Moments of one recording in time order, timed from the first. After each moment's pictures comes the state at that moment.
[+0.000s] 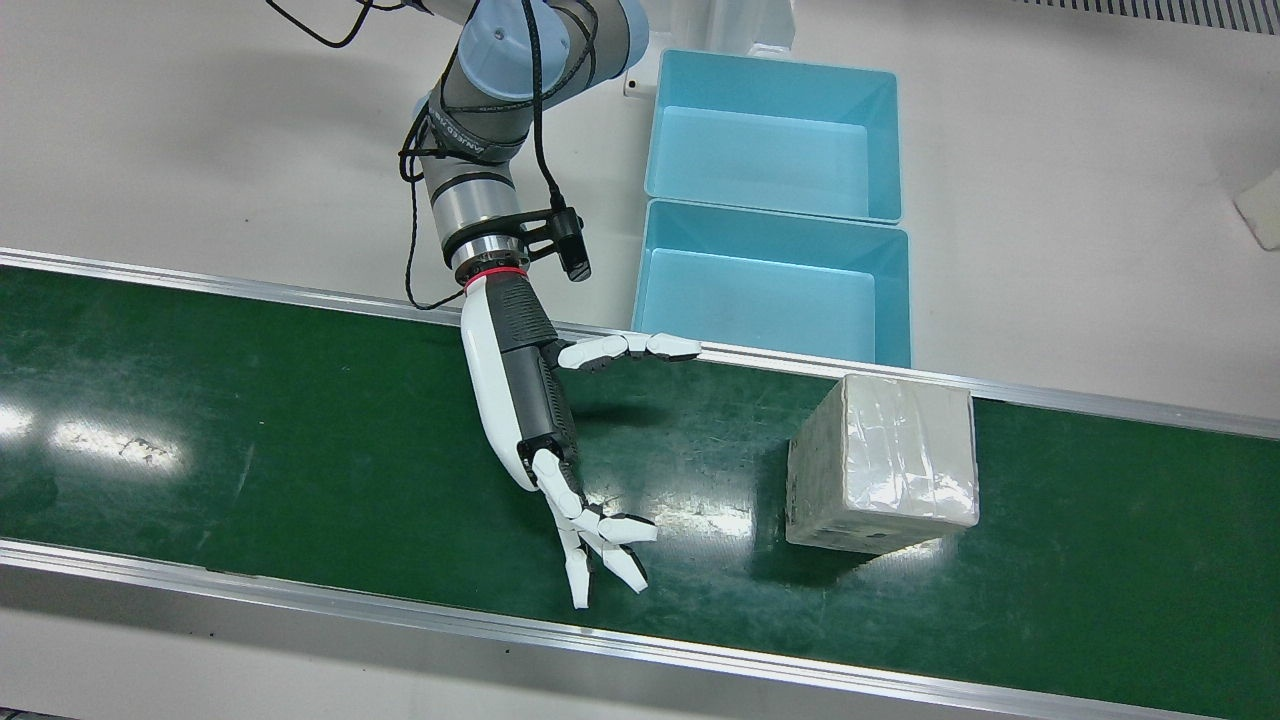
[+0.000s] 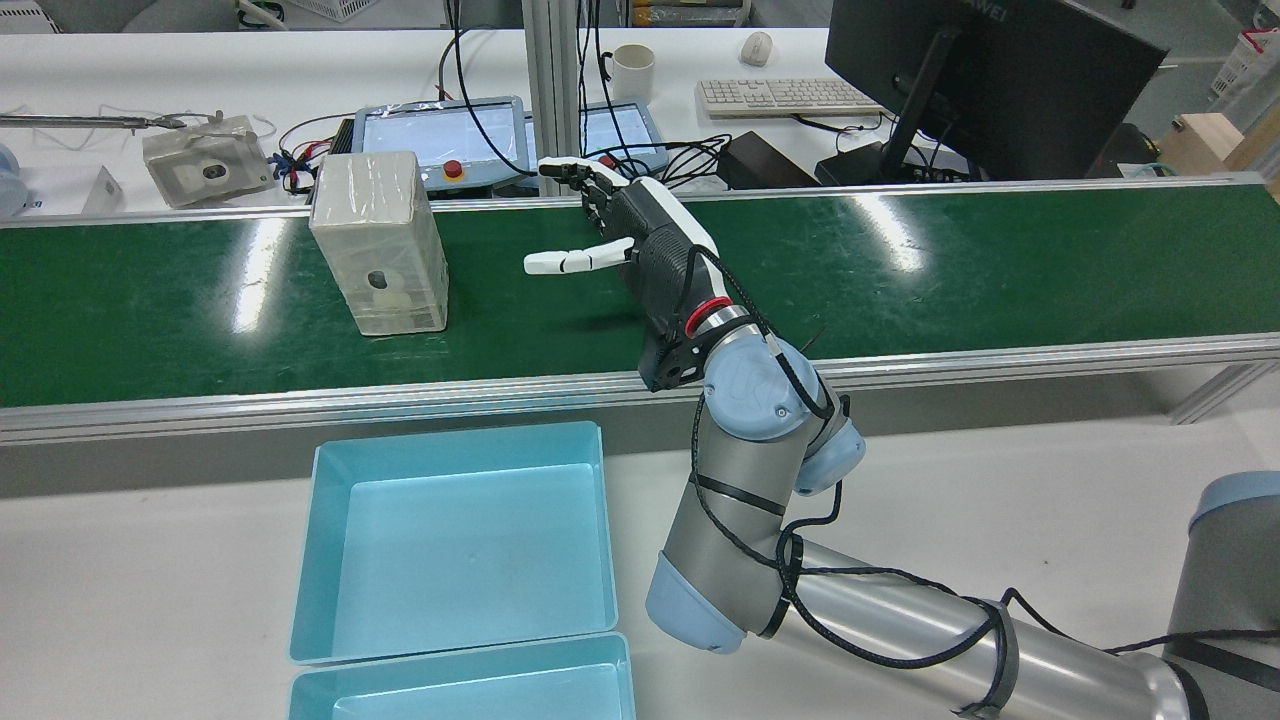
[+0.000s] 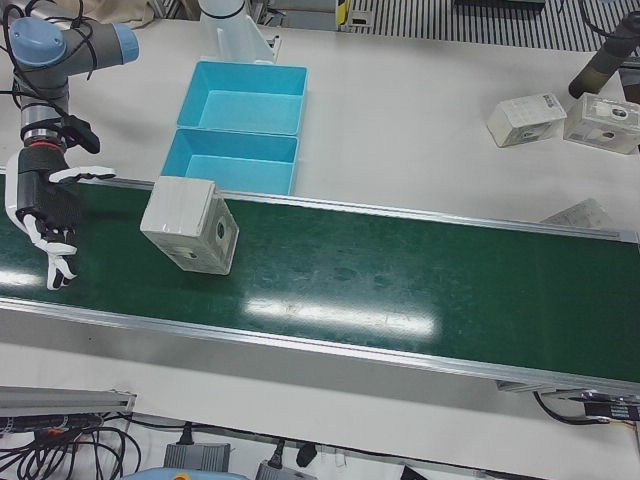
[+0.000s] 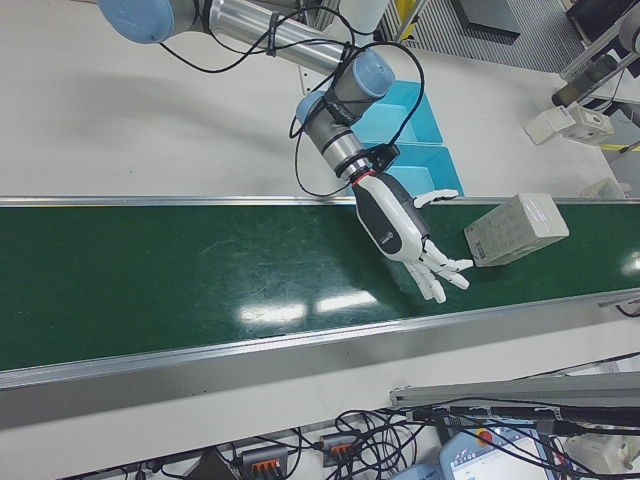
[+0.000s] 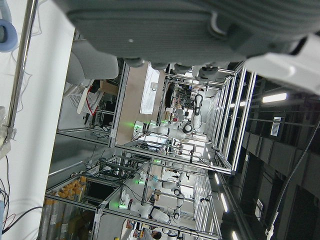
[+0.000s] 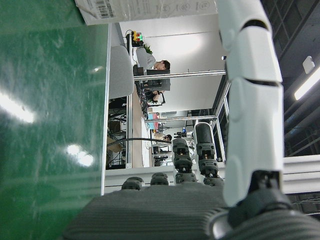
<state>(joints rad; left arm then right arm) -1.86 -1.90 -1.77 0.60 1.96 -0.16 0.63 -0.74 1.52 -3.54 -0.98 -0.17</state>
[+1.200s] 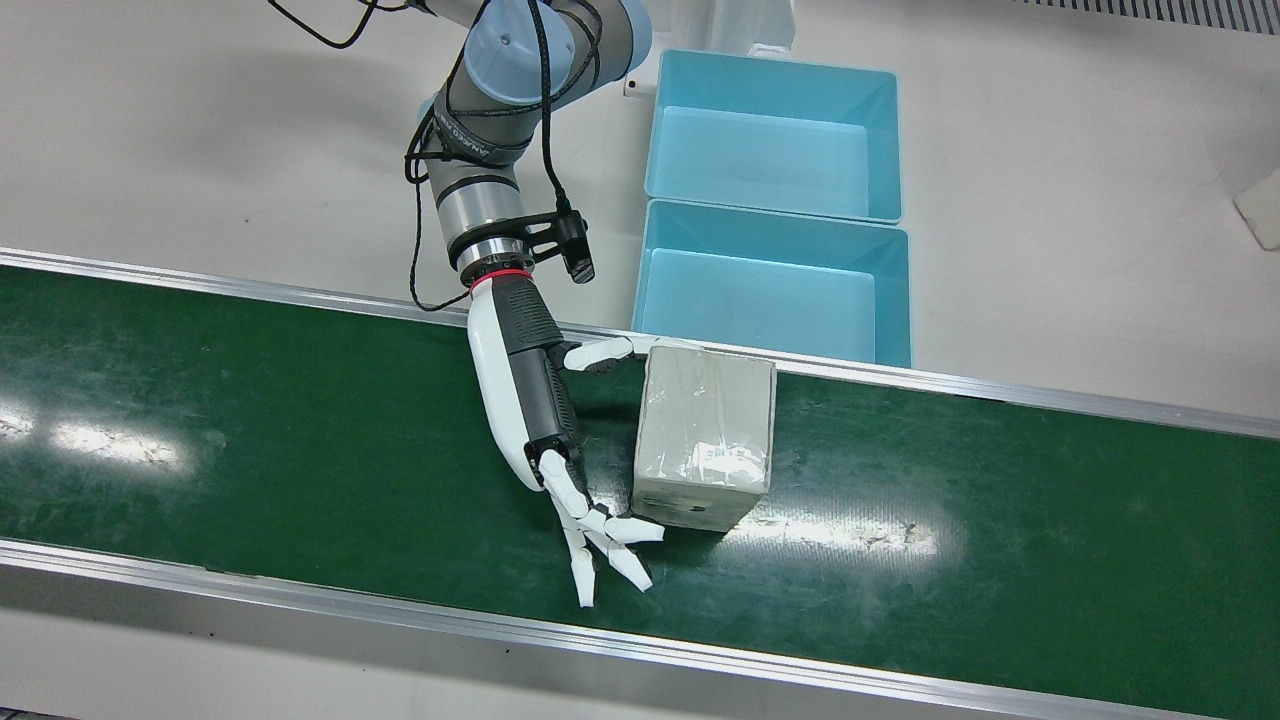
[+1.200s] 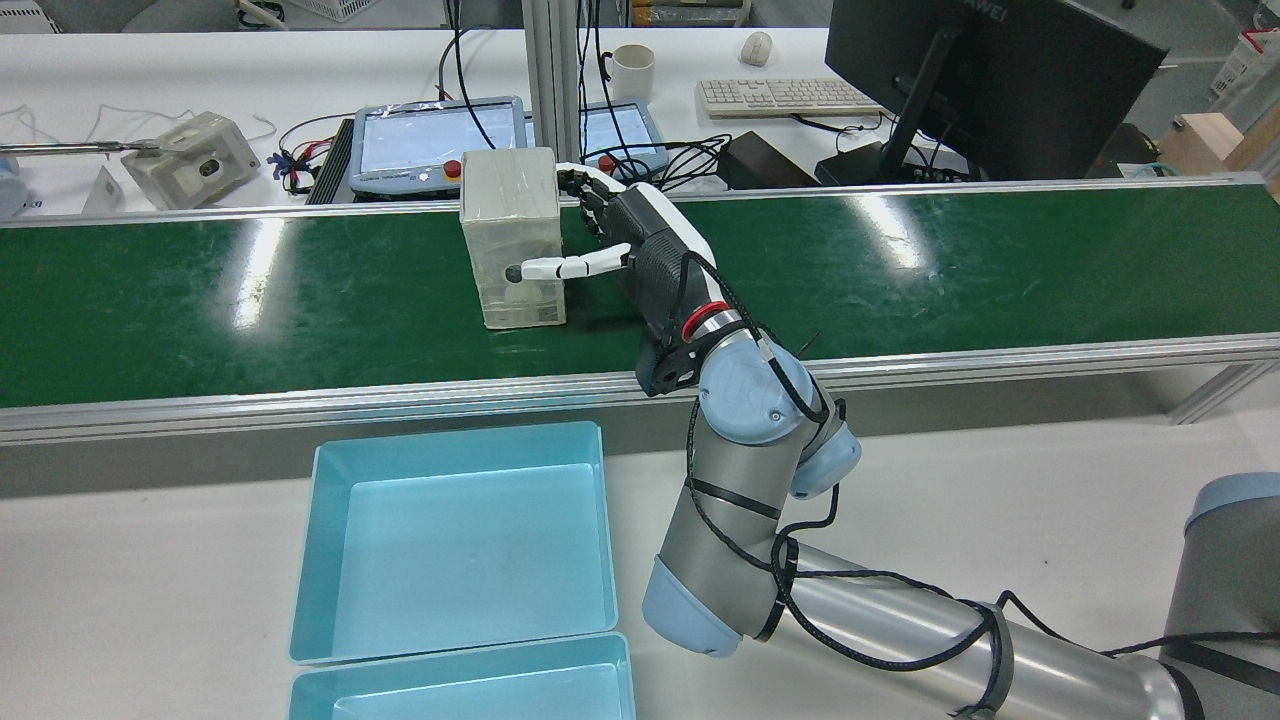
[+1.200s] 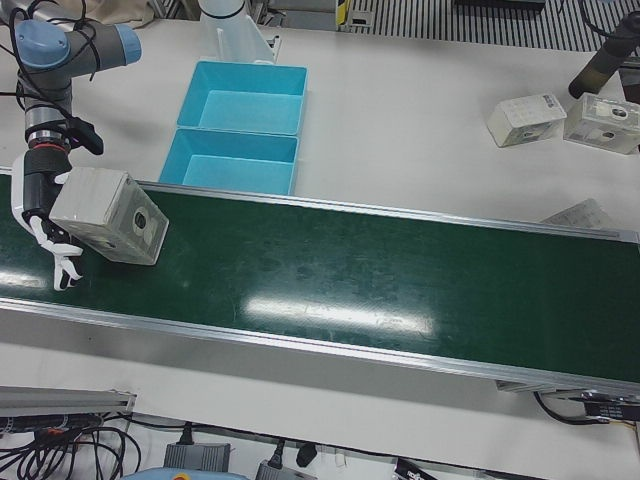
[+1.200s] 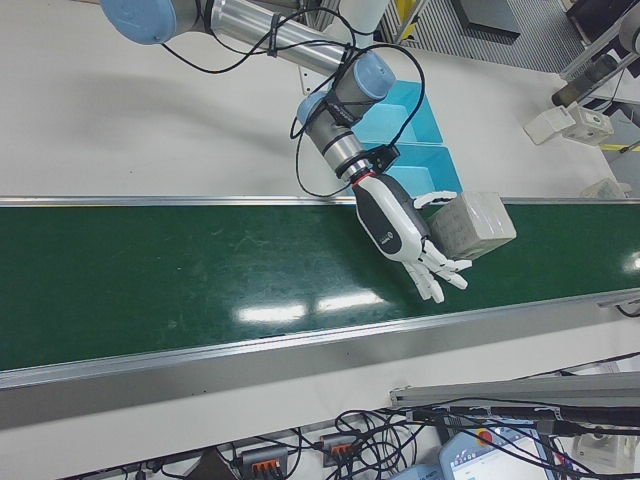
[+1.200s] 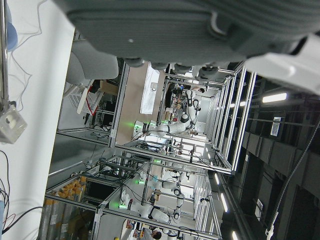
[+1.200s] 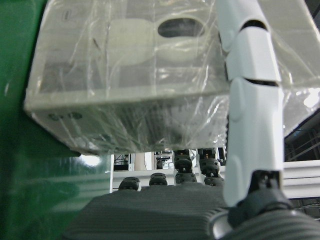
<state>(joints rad) -1.86 -1.90 -1.77 0.60 1.96 -0.16 0.63 -0.73 1.50 -3.54 -0.98 -0.18</state>
